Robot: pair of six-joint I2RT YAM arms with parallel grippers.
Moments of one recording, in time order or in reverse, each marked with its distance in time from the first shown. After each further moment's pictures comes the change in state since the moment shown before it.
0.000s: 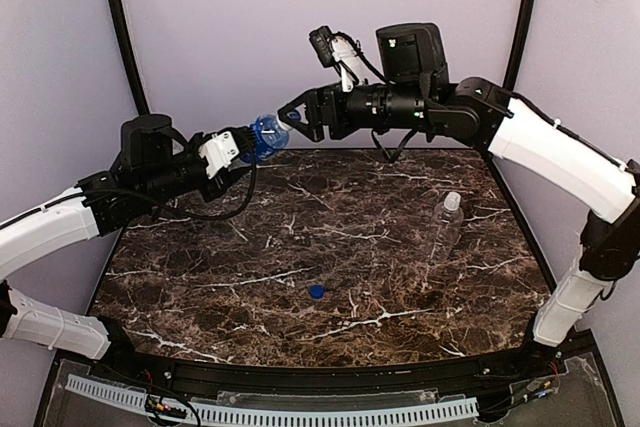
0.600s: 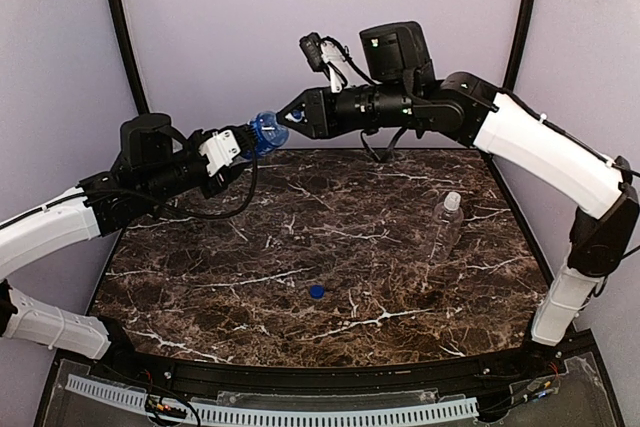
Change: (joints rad) left arm -0.004 0.005 -0.003 0.042 -0.045 0.042; right arm -0.004 0.077 0.098 -0.078 -0.043 0.143
